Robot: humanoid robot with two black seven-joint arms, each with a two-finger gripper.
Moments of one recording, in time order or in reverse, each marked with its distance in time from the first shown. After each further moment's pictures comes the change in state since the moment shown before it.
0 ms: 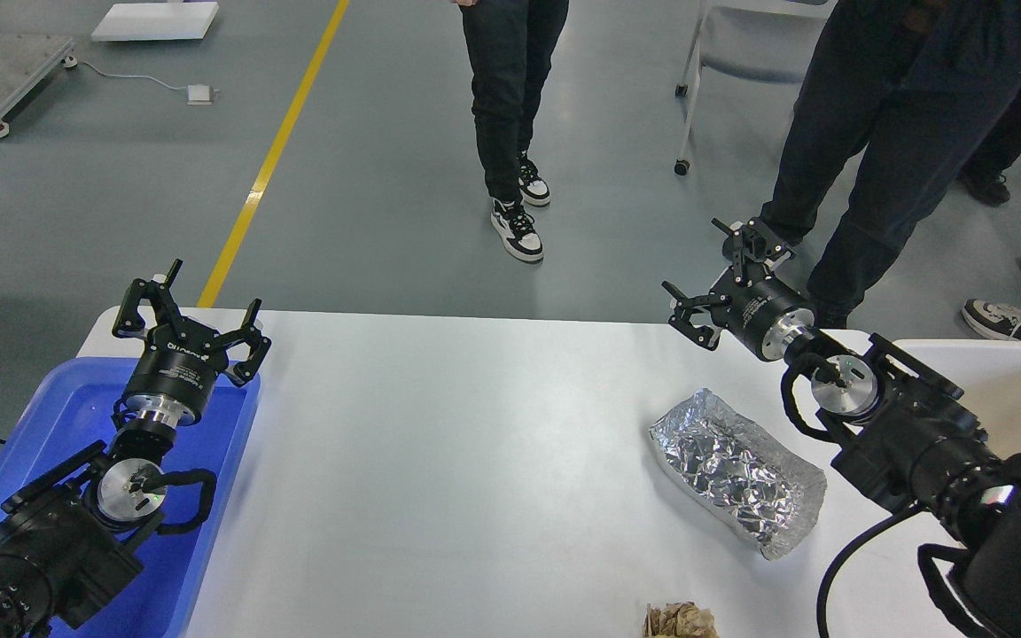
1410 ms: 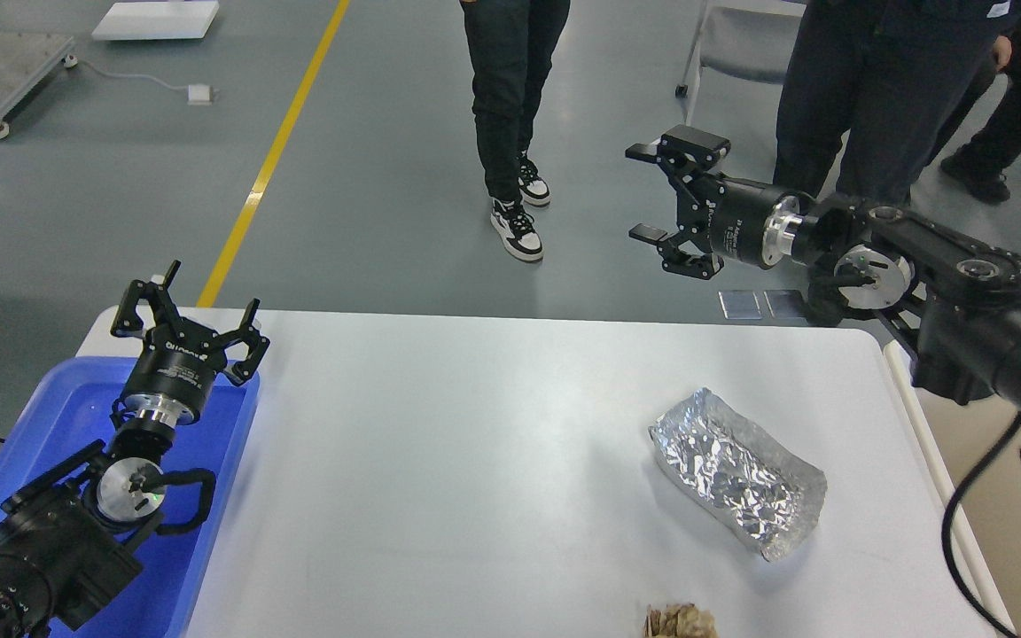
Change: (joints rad) left arm 0.000 0.001 -0.001 0.000 0.000 0.000 0.000; right arm 0.249 -0.241 -0.207 0.402 -0.648 0.013 -0.002
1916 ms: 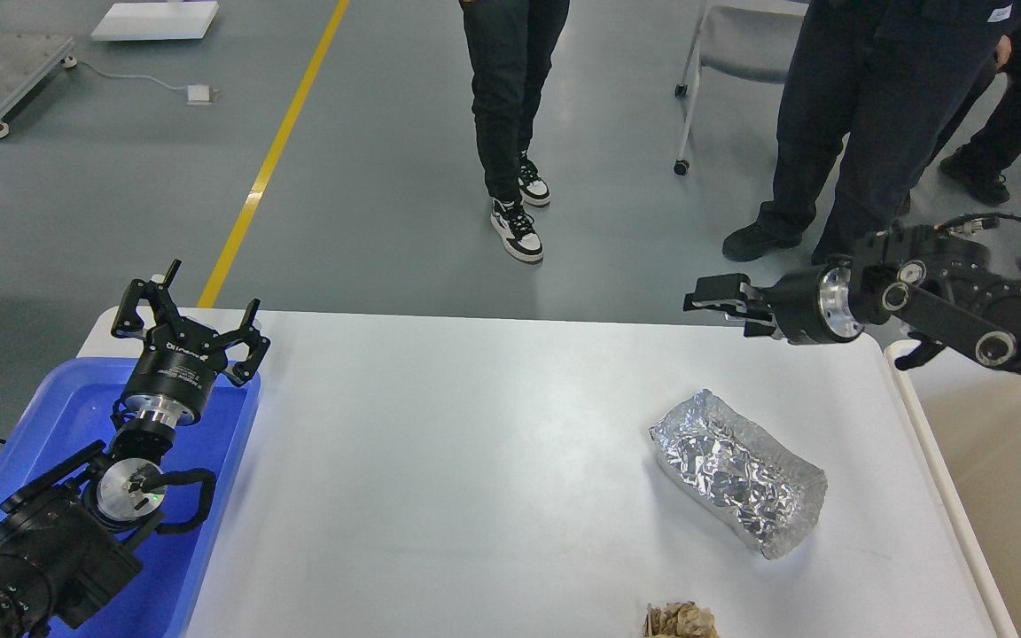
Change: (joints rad) left arm 0.000 0.000 -0.001 0.000 0.000 0.000 0.000; right arm 0.013 -0.179 -0.331 0.165 -0.579 -0.066 0.025
